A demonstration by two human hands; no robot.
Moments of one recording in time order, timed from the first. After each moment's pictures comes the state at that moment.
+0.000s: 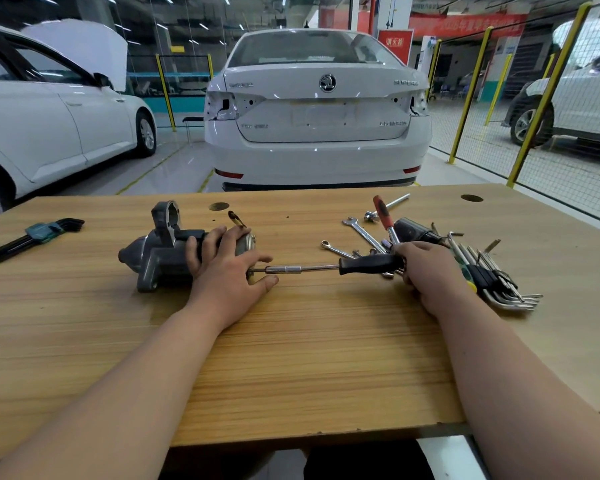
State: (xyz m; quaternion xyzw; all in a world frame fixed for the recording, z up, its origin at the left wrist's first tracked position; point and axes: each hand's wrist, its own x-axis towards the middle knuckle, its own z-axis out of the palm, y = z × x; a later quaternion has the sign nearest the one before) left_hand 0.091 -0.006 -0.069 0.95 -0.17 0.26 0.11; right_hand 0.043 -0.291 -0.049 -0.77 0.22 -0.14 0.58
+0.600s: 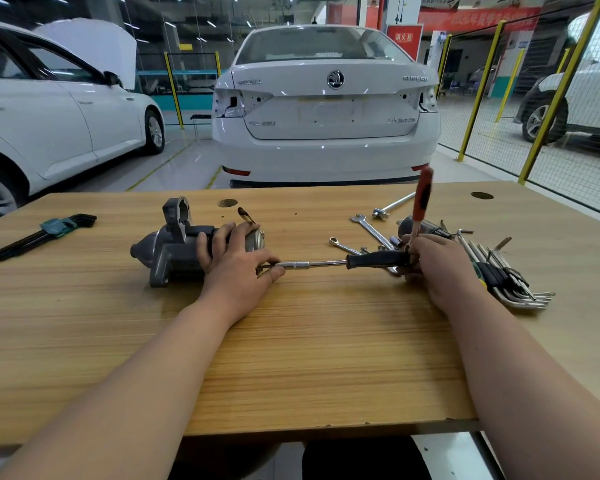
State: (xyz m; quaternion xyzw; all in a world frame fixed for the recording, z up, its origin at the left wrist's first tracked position) left_hand 0.092 -0.008 -0.071 0.94 -0.17 0.26 0.13; right_hand 0.047 -0.294 -0.049 -0.71 0.20 -0.15 0.66
